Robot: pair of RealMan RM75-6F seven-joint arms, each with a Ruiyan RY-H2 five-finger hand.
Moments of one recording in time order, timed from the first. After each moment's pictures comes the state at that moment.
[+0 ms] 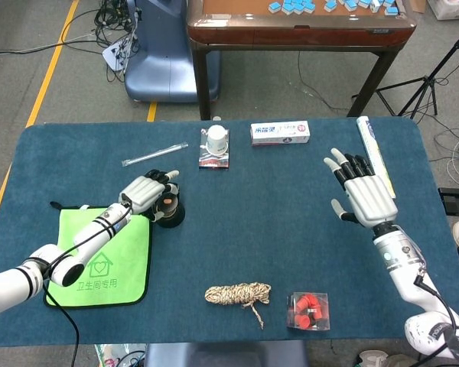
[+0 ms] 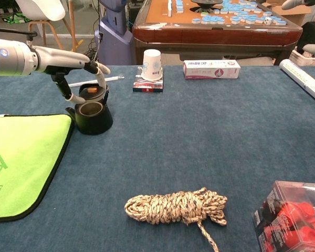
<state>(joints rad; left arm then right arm) -1.01 -1.36 -0.13 -1.25 1.24 0.56 -0.07 0.58 -1.03 0.20 -1.83 -1.10 1.10 -0.33</state>
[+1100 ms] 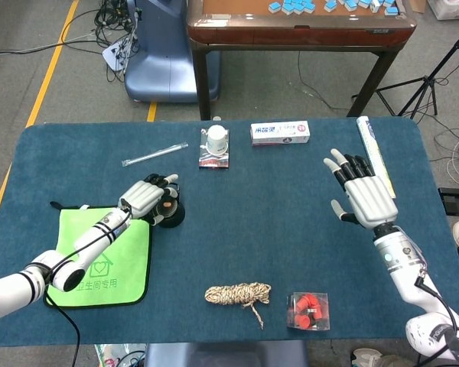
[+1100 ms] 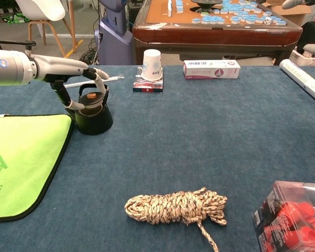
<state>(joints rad) -0.97 -1.39 -0.12 -1.23 1.25 0.59 -0.07 0.57 -1.03 0.20 -1.83 -1.12 1.10 -0.31</state>
